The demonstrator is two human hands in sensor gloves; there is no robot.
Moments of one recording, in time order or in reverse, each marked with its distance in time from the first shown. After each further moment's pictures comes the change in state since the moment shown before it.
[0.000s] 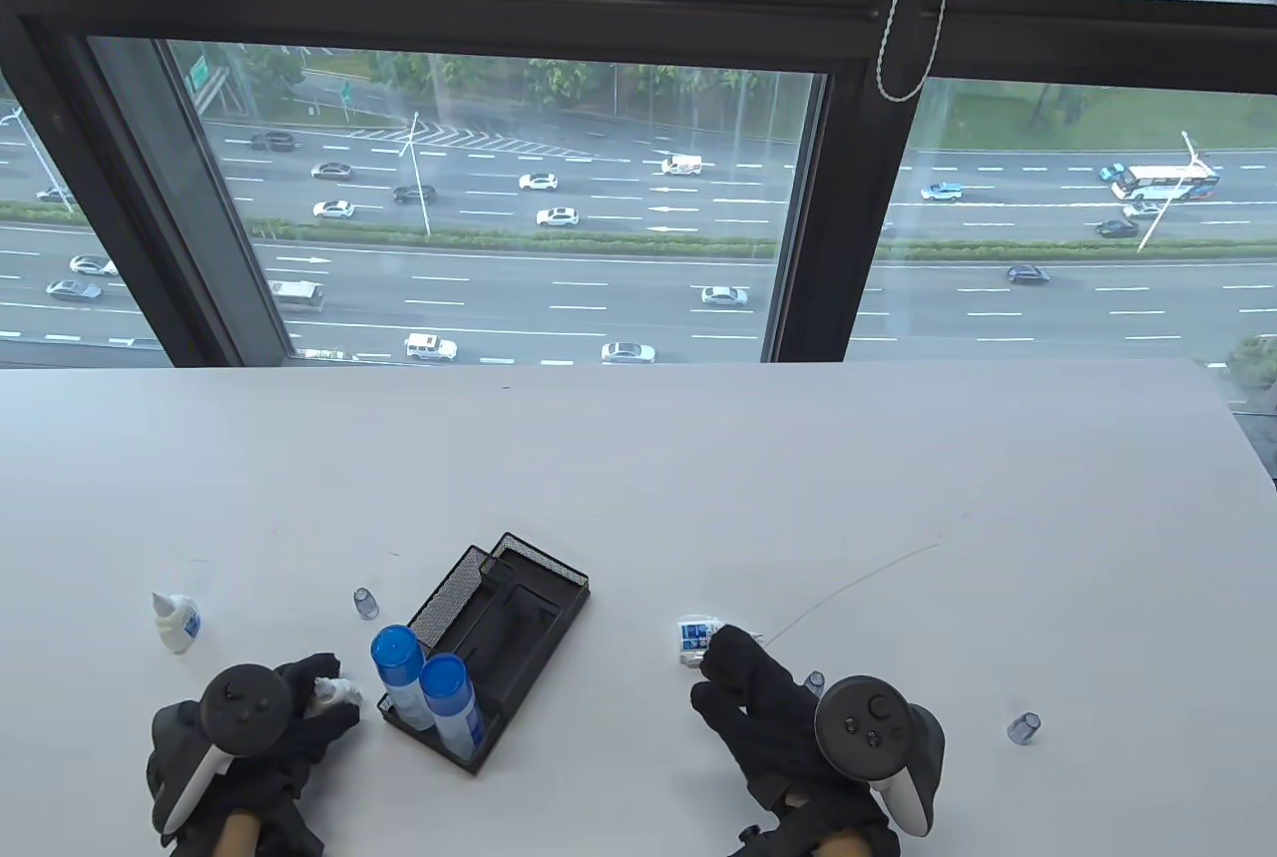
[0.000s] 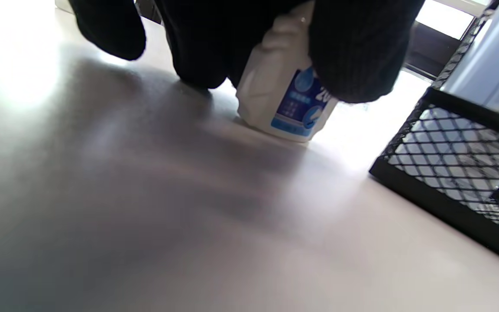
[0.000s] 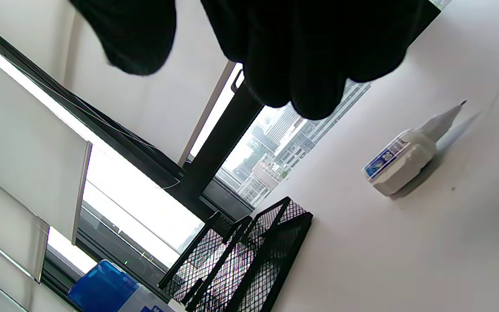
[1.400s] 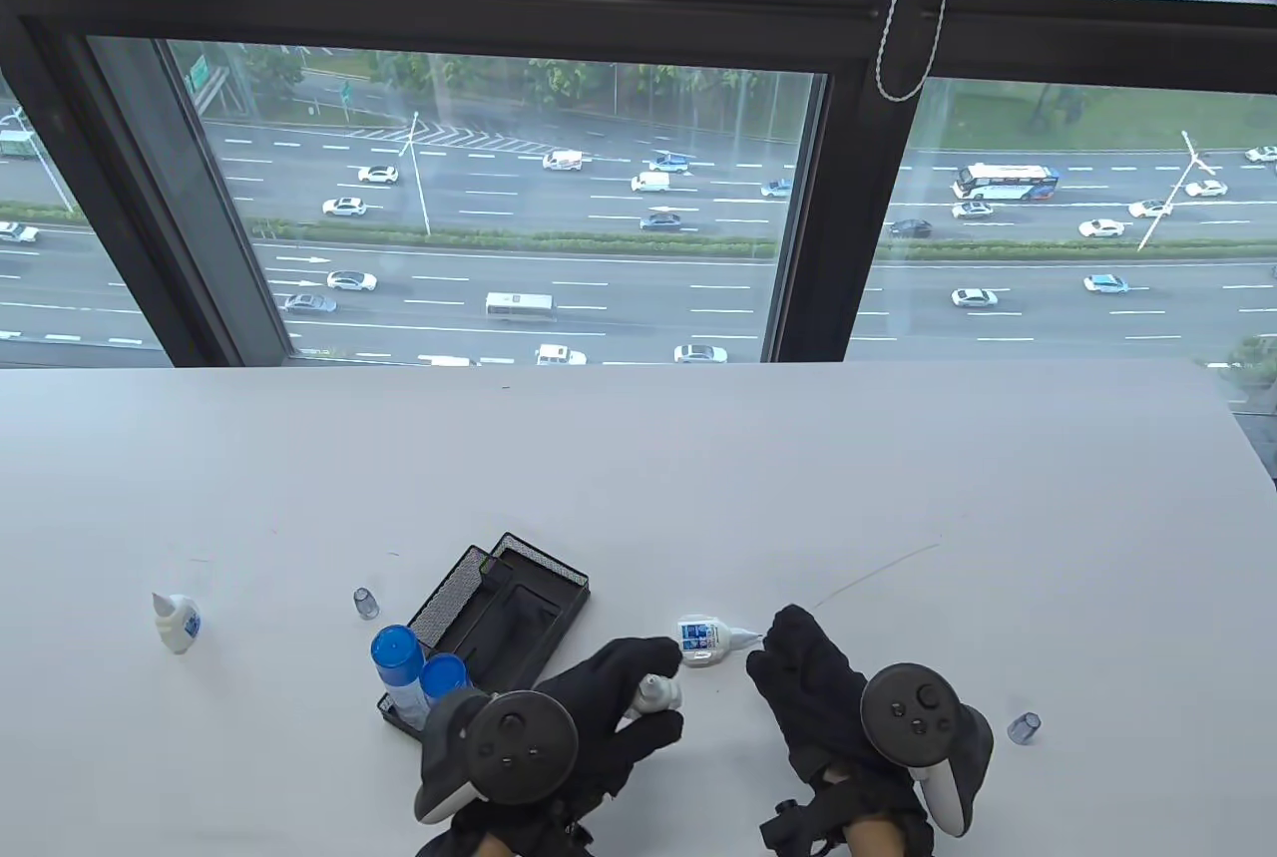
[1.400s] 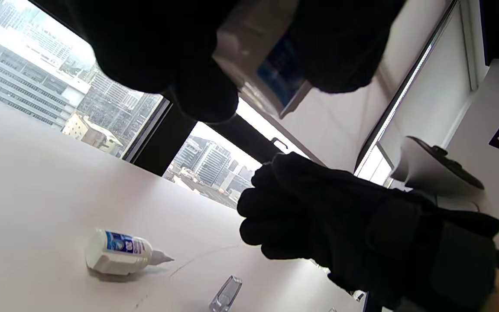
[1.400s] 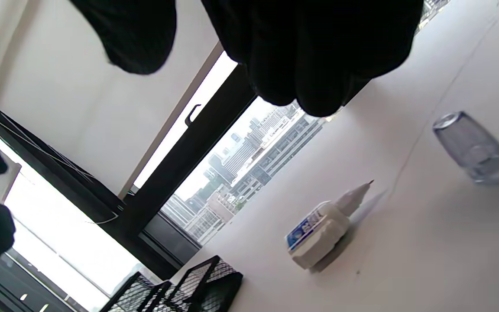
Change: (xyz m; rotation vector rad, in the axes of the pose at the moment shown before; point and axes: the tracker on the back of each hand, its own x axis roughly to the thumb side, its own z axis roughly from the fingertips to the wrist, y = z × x) left_hand 0.263 -0.014 0.078 -0.009 -0.752 0.232; right_hand -0.023 -0.031 0.000 -0.156 0.175 0.193
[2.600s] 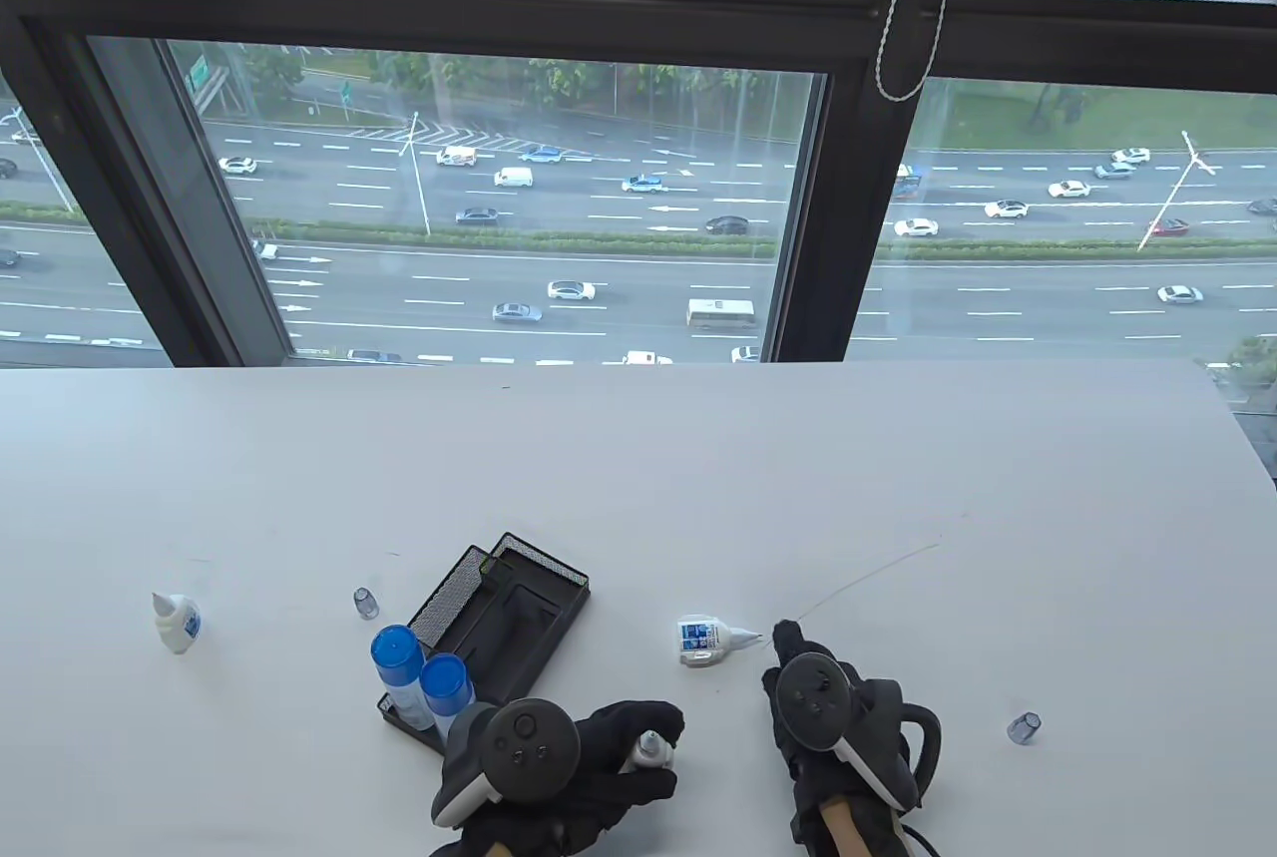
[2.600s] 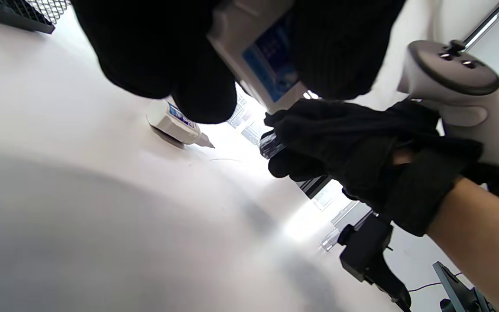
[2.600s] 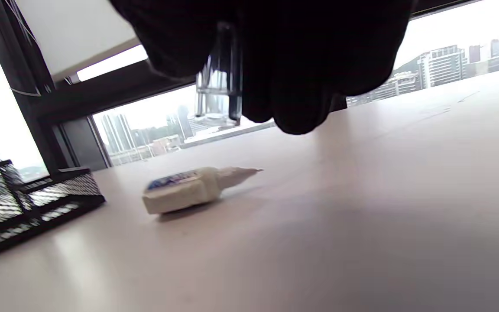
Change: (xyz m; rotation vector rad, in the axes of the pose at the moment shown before) left_hand -0.048 -0.047 0.012 -0.182 0.077 0.160; right_hand 0.013 0.022 -0.006 0.046 -0.068 0.397
